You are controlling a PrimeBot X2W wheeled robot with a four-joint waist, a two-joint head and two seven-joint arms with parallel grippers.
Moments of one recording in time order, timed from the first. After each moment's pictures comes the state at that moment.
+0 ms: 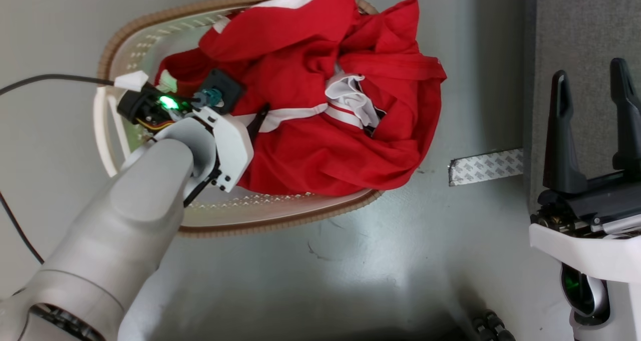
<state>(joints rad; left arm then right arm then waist) -1.10 0.27 -0.88 0.93 -0.36 -0.13 -0.05 -0.38 -0.05 0.07 -0.18 0.23 0.13 -0.26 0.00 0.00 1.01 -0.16</state>
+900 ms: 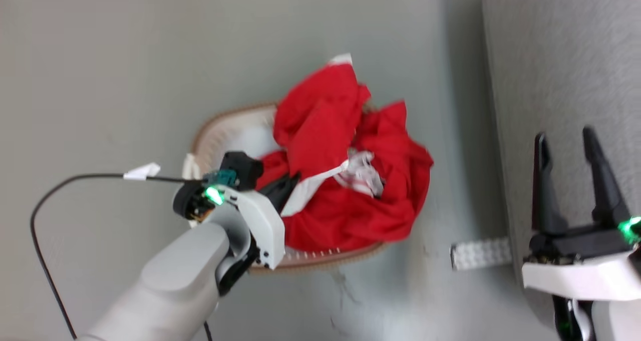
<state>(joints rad) -0.87 0.26 -1.02 0.78 -0.79 -0.13 -0.15 -0.25 -0.05 0.03 -0.04 0.24 0.13 -0.26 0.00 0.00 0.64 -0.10</state>
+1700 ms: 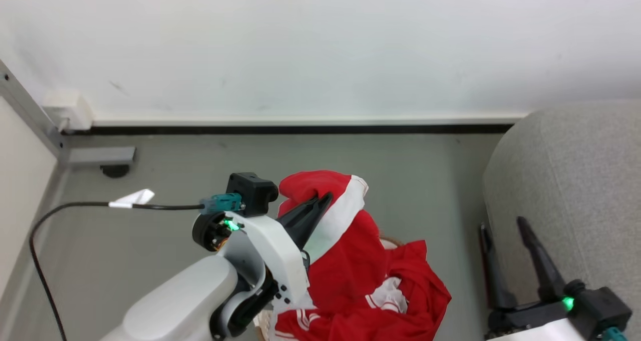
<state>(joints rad) -0.70 0.40 -0.97 0.21 -0.91 0.06 -0.01 -0.07 -0.05 0.14 0.08 0.29 0.13 -0.26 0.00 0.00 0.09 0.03</state>
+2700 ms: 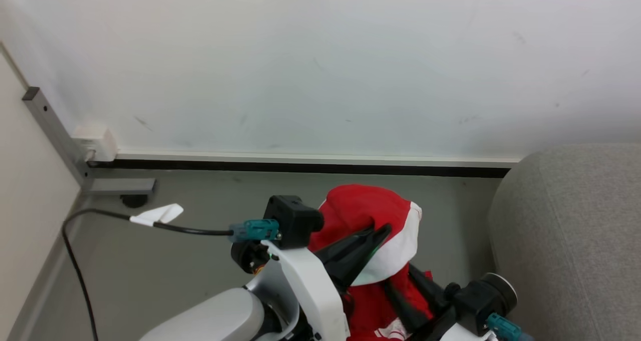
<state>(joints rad) -0.65 0.44 -1.02 -0.16 -0.93 0.16 0.10 -0.29 -0.14 0.66 0.30 0.40 0.13 -0.26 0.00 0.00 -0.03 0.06</state>
